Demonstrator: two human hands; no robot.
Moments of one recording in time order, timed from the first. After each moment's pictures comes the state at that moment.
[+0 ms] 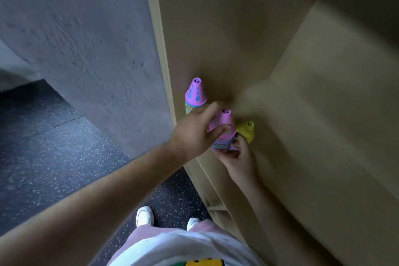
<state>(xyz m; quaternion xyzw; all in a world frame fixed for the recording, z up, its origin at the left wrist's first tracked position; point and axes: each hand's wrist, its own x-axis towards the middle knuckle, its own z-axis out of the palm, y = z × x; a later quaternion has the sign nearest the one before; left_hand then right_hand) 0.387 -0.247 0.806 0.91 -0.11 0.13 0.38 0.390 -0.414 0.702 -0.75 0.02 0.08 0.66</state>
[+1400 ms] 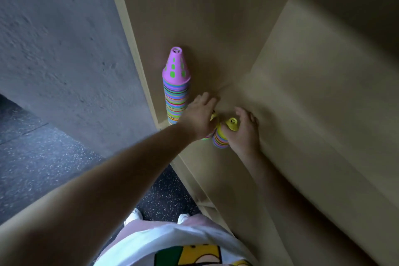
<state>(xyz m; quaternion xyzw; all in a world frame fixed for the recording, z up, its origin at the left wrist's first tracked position) 0.474 -0.278 0.750 0.96 -0.14 0.04 0.23 0.467 -0.450 0.721 -0.93 0.00 -0.07 0.36</state>
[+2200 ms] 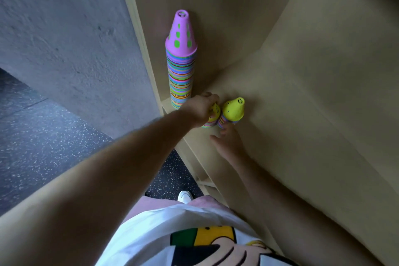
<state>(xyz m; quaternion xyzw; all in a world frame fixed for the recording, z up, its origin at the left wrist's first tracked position) 0.470 -0.273 0.699 0.94 -0.10 -0.13 0.29 0.417 -0.430 0.651 -0.89 0.05 0.16 0.42</state>
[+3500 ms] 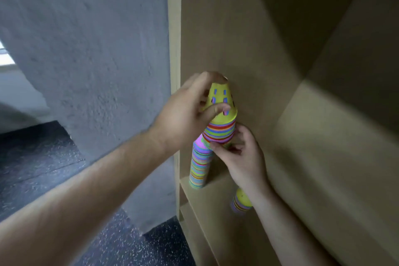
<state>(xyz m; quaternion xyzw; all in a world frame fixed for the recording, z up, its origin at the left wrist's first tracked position) 0.447 -0.186 0.983 0.85 -0.16 0.28 0.43 0.464 -0.353 0.893 -0.73 -0.12 -0.01 0.67</state>
